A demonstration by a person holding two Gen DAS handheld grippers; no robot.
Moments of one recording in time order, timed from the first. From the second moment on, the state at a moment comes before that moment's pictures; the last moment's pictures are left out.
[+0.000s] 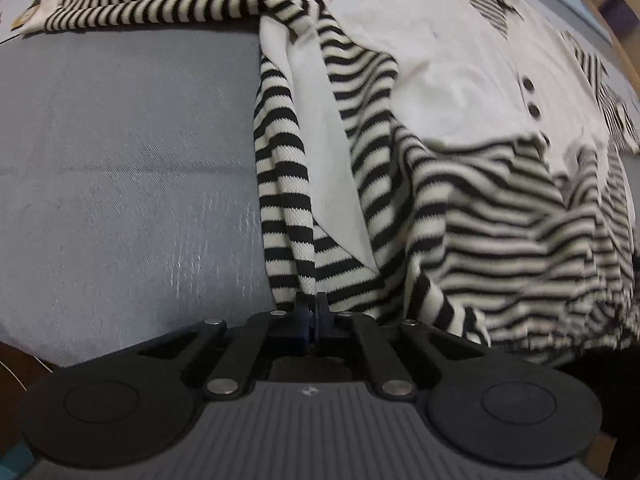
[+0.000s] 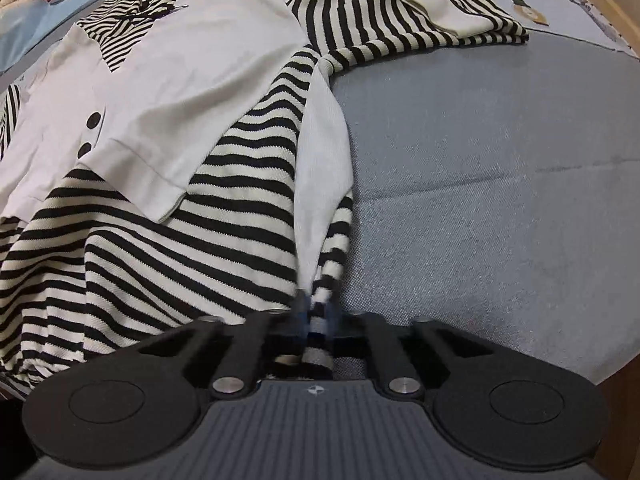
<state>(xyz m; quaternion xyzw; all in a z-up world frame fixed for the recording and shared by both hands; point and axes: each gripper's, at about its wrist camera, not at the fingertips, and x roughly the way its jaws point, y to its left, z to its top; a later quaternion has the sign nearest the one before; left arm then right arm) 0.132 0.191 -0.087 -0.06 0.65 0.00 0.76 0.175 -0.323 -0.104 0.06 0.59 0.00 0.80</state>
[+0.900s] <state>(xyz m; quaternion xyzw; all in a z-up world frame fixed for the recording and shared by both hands) 0.127 0.131 -0.072 0.01 0.61 -0.08 0.78 0.159 -0.263 -0.072 -0.03 0.51 0.16 0.85</state>
